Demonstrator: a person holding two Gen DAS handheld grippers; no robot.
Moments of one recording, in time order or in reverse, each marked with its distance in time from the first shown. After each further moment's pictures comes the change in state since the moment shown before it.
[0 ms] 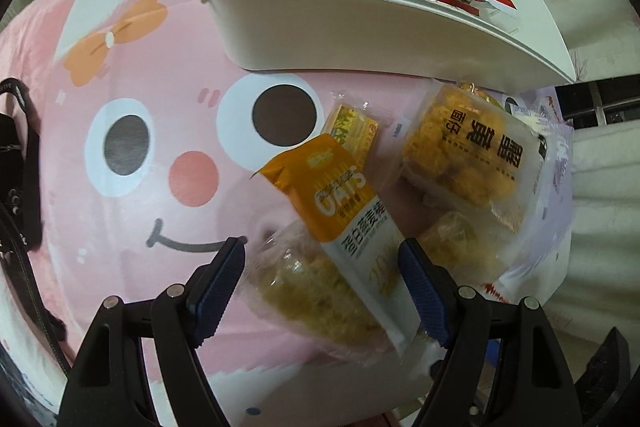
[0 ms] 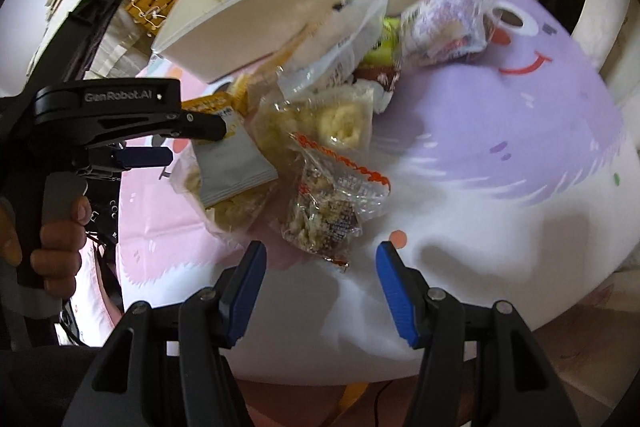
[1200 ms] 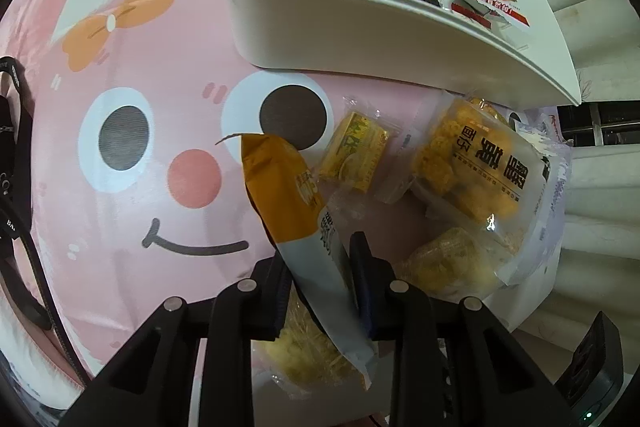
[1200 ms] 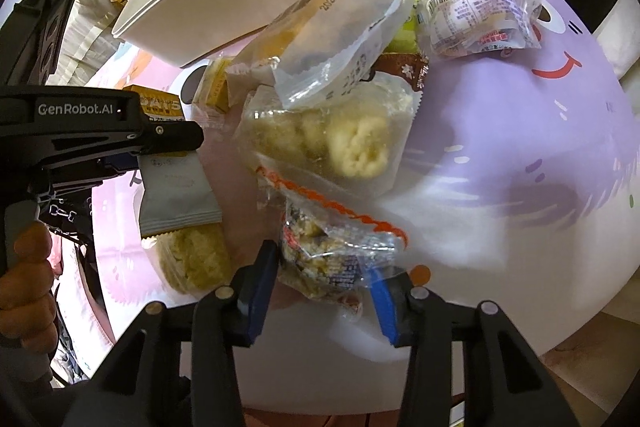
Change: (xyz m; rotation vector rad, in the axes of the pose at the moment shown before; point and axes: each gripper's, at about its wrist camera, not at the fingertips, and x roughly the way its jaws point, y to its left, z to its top) left arm -0.001 0.017 0.010 -0.059 0.016 -0.037; right arm 0.038 0.027 0.033 -0.004 0.084 -0.069
